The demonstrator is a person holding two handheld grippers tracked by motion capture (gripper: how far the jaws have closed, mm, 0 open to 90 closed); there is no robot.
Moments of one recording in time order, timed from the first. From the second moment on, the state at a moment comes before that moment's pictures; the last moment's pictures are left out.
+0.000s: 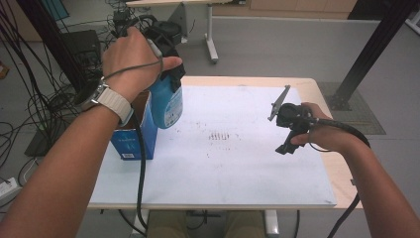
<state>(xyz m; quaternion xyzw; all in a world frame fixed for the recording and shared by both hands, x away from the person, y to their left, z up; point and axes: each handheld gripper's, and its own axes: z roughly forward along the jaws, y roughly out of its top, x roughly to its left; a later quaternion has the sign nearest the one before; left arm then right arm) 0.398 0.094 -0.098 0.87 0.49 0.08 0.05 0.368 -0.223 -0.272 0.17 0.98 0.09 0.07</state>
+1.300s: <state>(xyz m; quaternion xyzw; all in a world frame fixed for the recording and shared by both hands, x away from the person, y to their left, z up) 0.412 0.158 -0.048 0.79 0.60 0.09 0.05 0.375 -0.225 -0.276 0.18 0.98 0.09 0.06</state>
